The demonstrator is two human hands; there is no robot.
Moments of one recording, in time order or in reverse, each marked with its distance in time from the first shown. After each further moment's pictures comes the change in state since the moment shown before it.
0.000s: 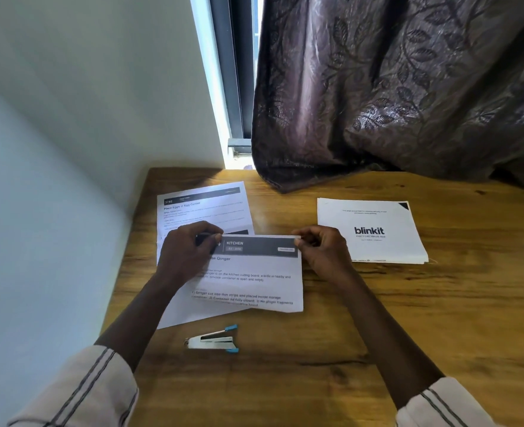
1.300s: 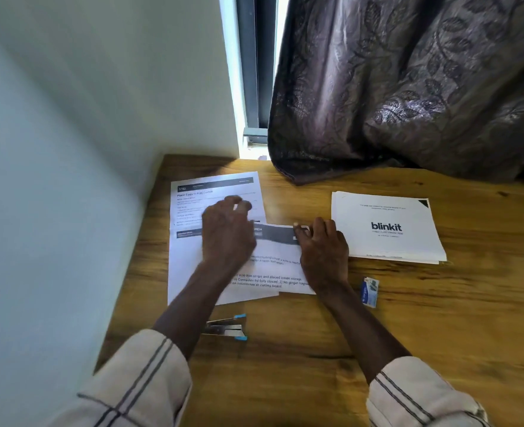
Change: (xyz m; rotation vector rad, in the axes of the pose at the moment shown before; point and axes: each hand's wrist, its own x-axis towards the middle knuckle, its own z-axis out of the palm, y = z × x) left_hand 0.001 0.056 0.037 0.471 0.128 0.058; right_hand -0.003 0.021 0.042 -1.099 0.308 -0.564
